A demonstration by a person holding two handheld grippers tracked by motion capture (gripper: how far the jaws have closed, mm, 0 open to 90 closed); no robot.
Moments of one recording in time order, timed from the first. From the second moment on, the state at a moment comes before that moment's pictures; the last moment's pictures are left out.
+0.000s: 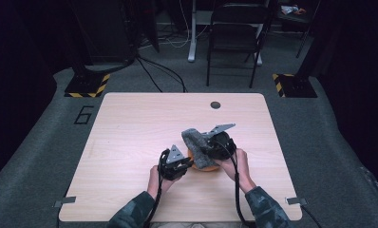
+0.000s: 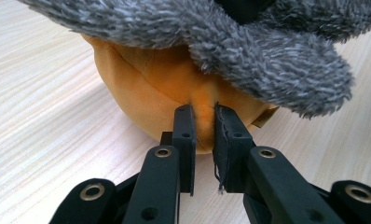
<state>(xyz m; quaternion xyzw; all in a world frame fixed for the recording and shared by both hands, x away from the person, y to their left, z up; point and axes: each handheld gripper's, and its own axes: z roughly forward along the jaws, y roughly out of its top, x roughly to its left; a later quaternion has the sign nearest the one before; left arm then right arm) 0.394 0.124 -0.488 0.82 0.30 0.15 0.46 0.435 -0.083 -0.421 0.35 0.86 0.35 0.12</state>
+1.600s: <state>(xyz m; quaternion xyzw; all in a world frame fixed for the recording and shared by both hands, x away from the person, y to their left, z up) 0.395 0.127 -0.490 0.82 0.31 0.14 0.46 0.461 -0.179 -0.467 0.50 0.82 0.27 0.07</state>
